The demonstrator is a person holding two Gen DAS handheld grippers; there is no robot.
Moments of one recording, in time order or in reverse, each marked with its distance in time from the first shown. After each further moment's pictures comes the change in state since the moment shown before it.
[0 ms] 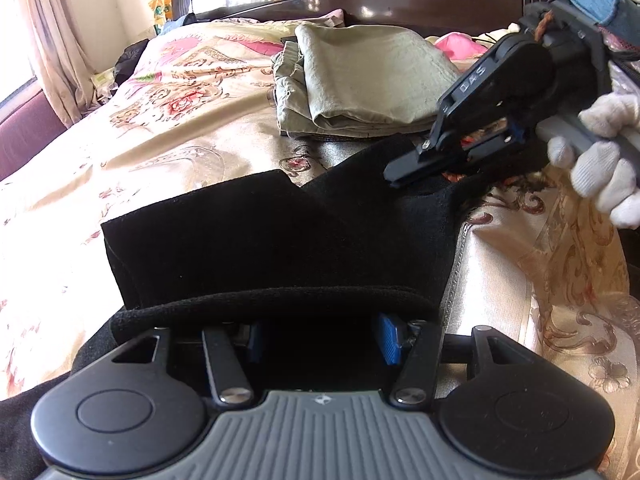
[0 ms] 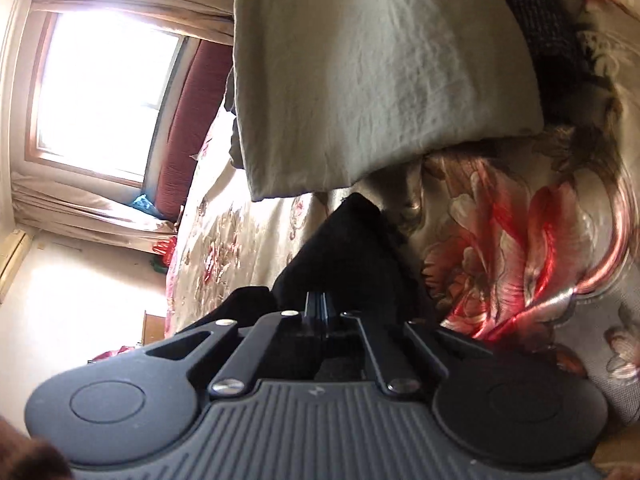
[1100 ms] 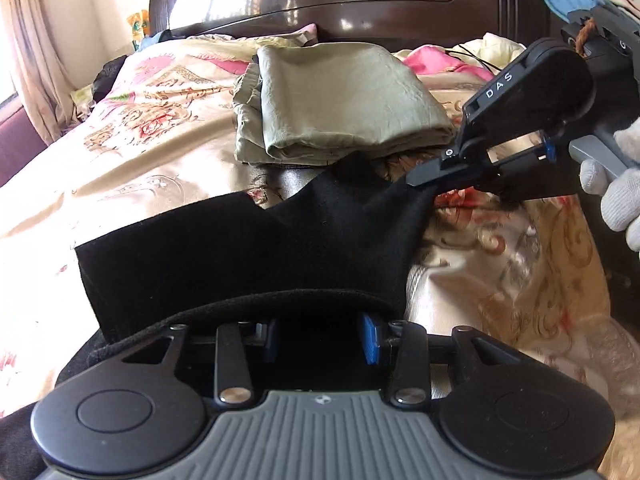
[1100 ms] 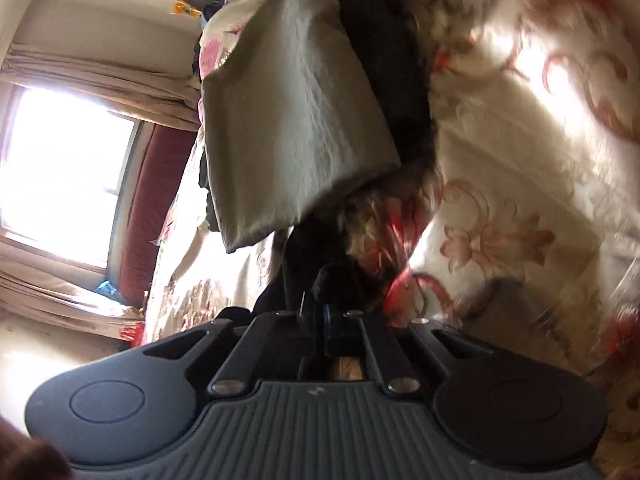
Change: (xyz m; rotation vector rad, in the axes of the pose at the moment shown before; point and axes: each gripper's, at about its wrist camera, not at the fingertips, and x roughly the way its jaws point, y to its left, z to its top) left arm 0.001 -0.016 0.013 0.025 -0.048 -0.060; right arm -0.022 -0.001 -0.027 0.123 -0.234 -0.106
